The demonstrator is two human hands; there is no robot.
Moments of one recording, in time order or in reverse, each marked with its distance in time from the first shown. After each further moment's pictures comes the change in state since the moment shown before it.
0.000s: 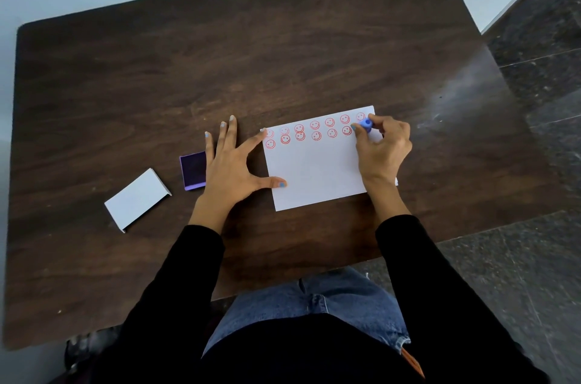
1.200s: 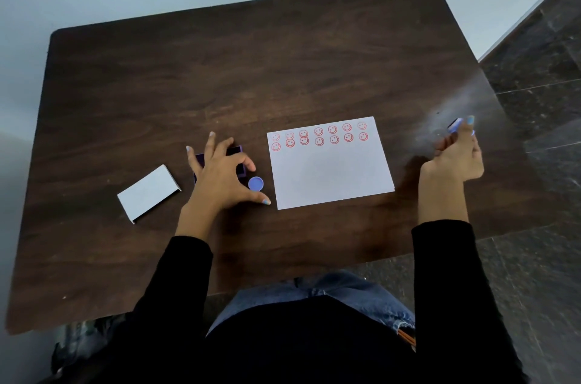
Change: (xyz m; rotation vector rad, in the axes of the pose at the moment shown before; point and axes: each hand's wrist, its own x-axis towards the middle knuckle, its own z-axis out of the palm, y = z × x) left_hand -0.032 -0.015 -0.025 -0.085 -0.002 -0.068; right_hand 0.051 -0.004 -0.072 0.842 0.508 0.746
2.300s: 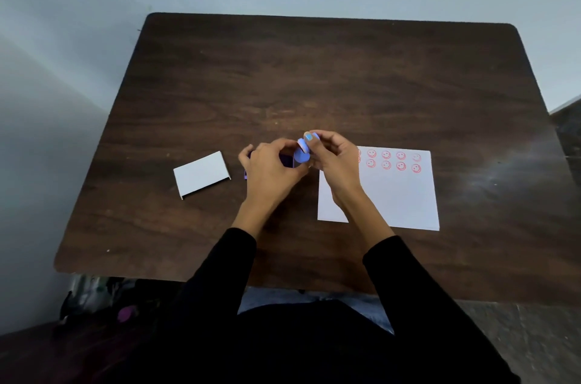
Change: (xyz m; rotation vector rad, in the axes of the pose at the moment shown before) left_hand -0.015 0.027 -0.013 -0.423 0.480 -0.142; right_hand -0.176 0.104 0.047 -0.563 -1.222 0.026
